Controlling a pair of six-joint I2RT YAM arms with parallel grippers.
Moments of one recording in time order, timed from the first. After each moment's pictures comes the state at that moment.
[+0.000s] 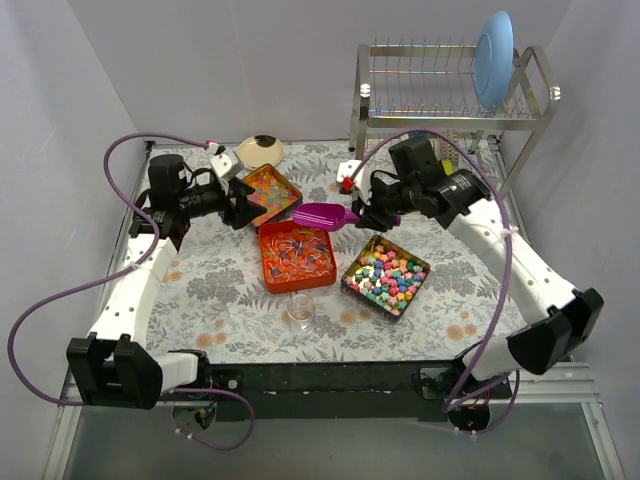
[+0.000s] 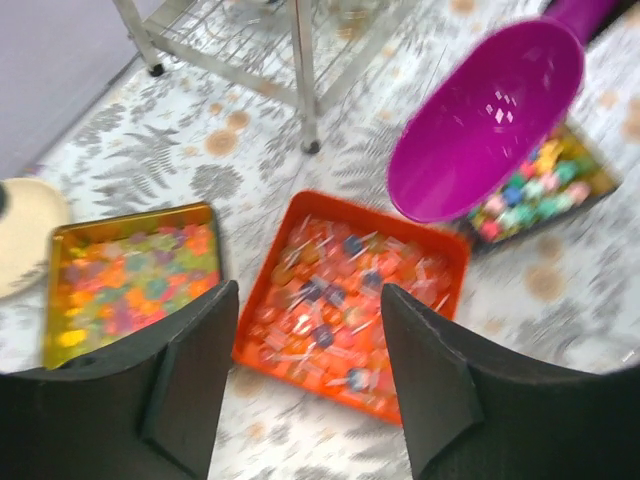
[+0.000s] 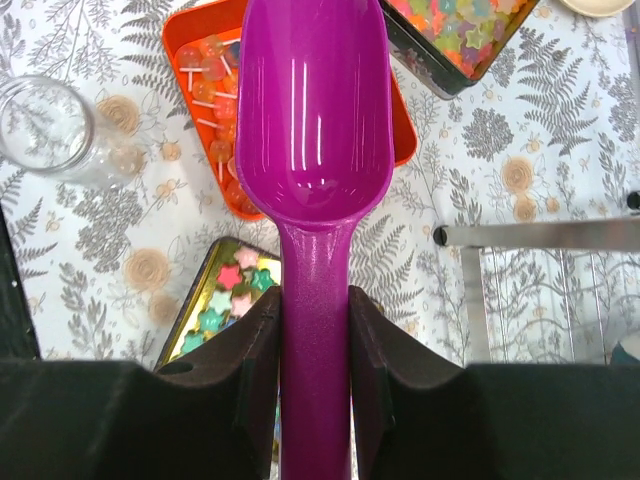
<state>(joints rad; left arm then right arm) -0.07 1.21 1.14 -0.38 0.91 0.44 0.62 1.47 1.58 -0.91 -0.48 -0.68</state>
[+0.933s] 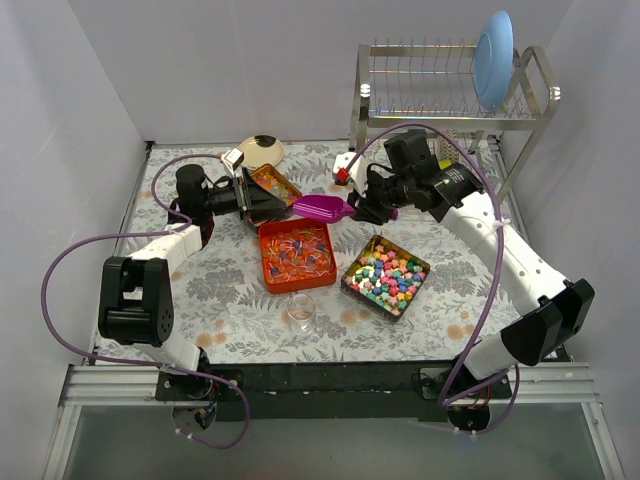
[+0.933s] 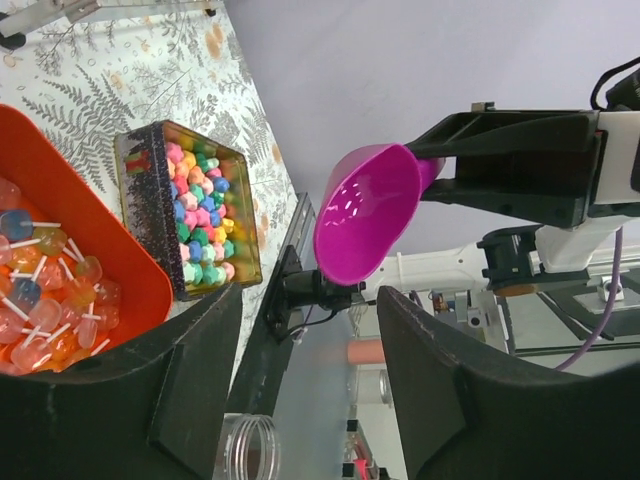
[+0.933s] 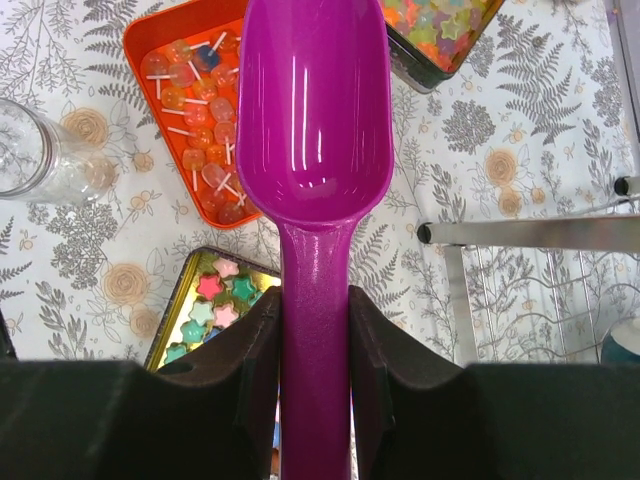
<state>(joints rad) -0.07 1.58 0.93 0.48 1.22 -1.06 0.61 1.48 1.61 -0.90 -0.44 -0.65</state>
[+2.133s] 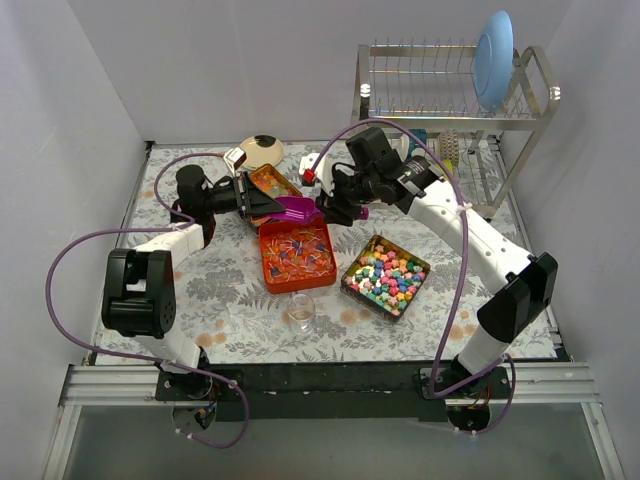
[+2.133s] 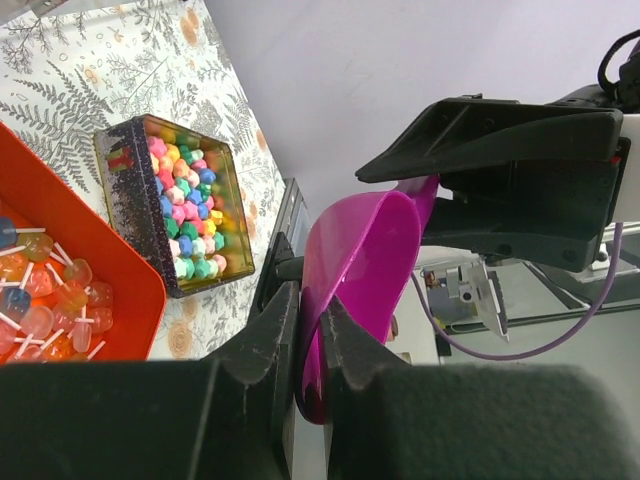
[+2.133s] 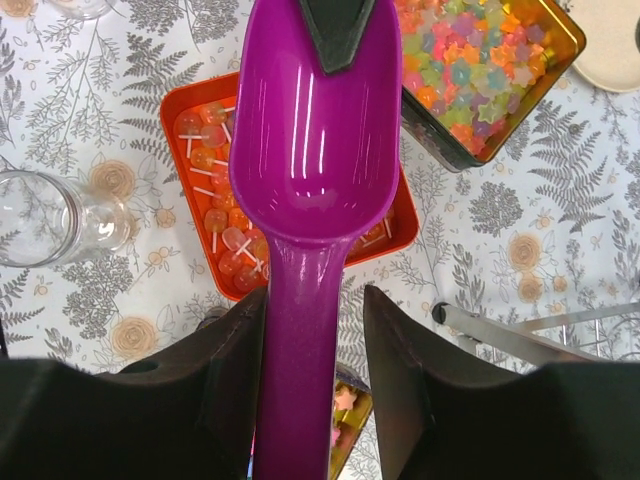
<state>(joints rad) -0.07 1.63 0.92 0.66 1.29 -1.16 0.72 1.66 1.76 -0.87 -0.45 -0.63</state>
